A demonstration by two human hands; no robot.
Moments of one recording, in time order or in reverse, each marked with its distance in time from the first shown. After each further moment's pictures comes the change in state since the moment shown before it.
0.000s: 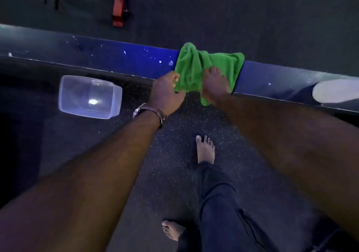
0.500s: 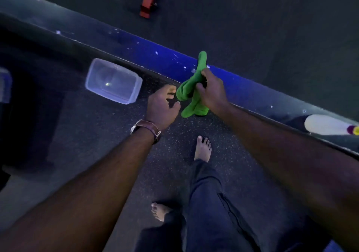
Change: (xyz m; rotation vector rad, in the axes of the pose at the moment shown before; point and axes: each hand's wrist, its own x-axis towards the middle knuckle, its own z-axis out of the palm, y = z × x) left_hand -0.074 0.012 -0.094 -0.179 0.186 -0.155; right_hand -0.047 -0.086 -0.122 0.692 -0.012 -0.118
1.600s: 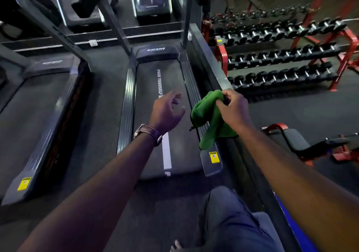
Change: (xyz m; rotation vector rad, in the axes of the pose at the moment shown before) left_hand -0.285 -0.310 -0.916 0.044 1.182 -0.030; right_hand -0.183 -0.954 0.456 0.006 -0.279 -0.970
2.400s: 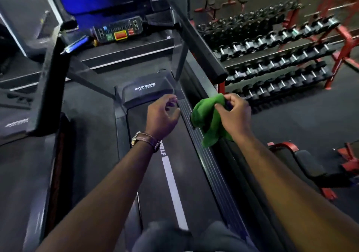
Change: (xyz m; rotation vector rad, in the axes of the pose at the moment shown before) left_hand 0.687 -0.205 -0.023 -0.082 -0.070 0.037; right_hand 0.636 -0.140 0.170 0.065 0.200 0.225
